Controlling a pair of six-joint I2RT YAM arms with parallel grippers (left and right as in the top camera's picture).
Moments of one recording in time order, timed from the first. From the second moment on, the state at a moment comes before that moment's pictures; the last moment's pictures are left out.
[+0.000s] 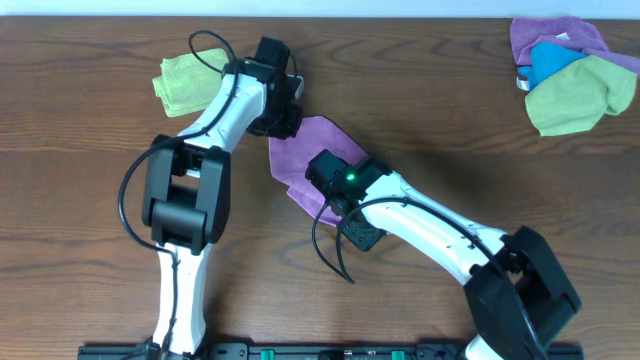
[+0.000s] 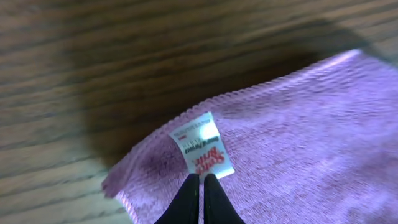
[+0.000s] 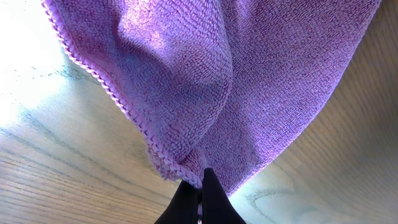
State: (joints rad) left arm -0.29 2.30 1.82 -0.92 0.20 -0.02; right arm 0.76 1.79 1.23 -1.11 0.23 0.01
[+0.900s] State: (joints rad) left arm -0.29 2.33 1.82 -0.87 0.15 -0.02; right arm 0.76 1.79 1.23 -1.38 0.21 0.04
